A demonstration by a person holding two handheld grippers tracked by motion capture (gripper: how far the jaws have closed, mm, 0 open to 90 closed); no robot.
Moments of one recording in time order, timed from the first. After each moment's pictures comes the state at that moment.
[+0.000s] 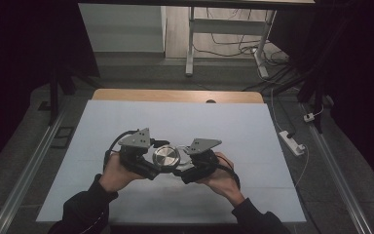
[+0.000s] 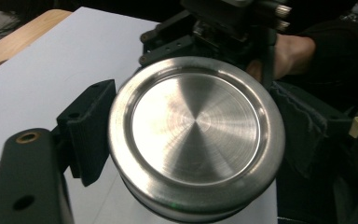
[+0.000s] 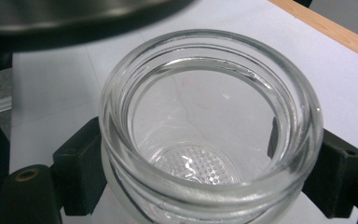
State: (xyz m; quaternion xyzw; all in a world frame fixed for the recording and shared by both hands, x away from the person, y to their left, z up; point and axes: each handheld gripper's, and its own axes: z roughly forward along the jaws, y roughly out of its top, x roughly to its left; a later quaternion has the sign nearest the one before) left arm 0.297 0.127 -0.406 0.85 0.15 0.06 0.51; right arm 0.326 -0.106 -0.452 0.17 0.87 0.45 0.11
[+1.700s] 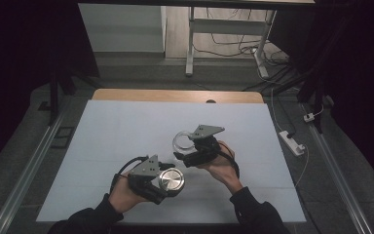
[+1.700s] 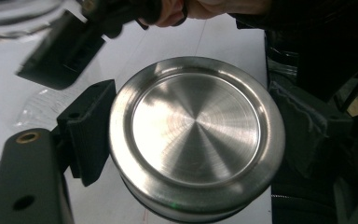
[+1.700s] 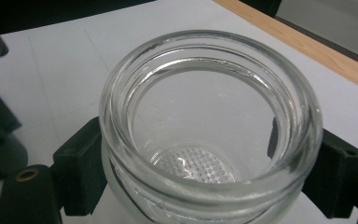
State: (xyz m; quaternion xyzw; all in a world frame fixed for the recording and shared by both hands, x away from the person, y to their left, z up) left arm 0.267 0.104 -0.466 0.86 0.14 0.06 0.49; right arm 0.365 -0.110 -0.449 0.20 0.86 0.45 0.14
